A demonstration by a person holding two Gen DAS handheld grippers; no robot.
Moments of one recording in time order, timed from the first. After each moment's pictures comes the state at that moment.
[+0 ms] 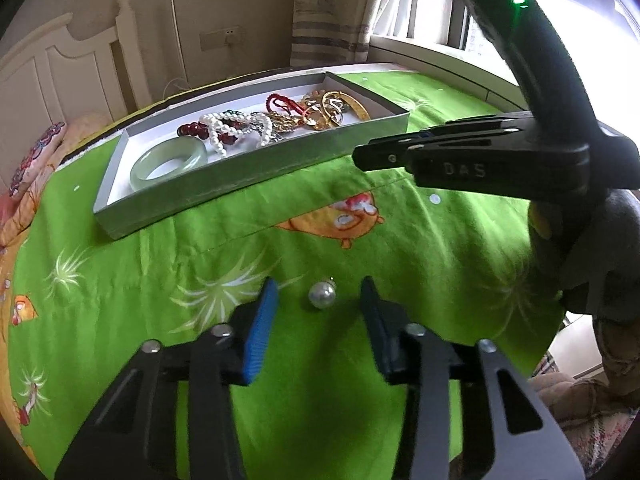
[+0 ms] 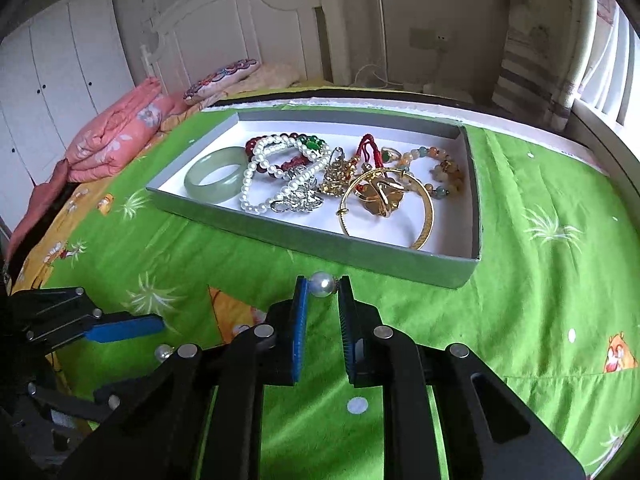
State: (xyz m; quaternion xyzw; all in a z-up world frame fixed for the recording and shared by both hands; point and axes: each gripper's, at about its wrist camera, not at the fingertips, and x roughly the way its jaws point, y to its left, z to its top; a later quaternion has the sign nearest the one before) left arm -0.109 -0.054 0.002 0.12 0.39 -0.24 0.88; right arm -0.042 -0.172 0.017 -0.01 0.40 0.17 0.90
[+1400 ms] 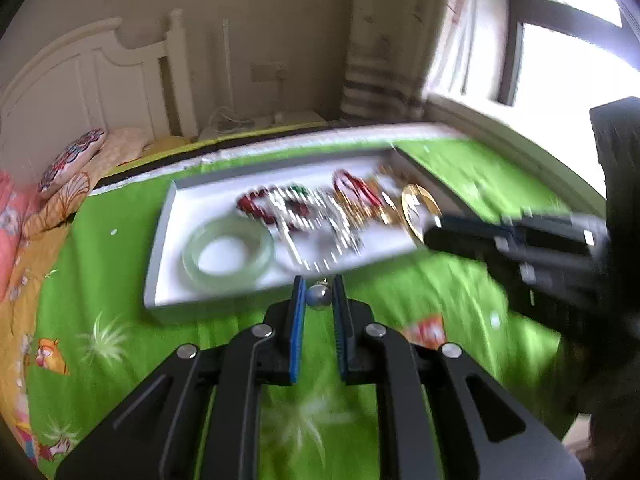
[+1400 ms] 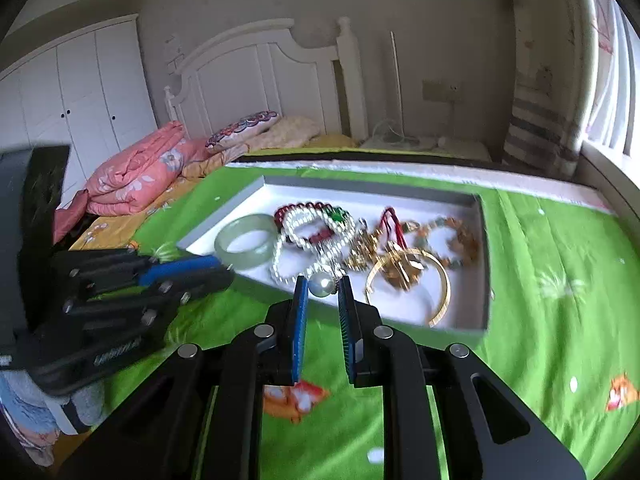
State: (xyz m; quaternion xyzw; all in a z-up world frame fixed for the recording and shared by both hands) left arm -0.044 -0.043 0.042 0.06 0.34 -0.17 0.92; right arm -0.038 -0.164 0.045 0.01 0.30 0.20 0.93
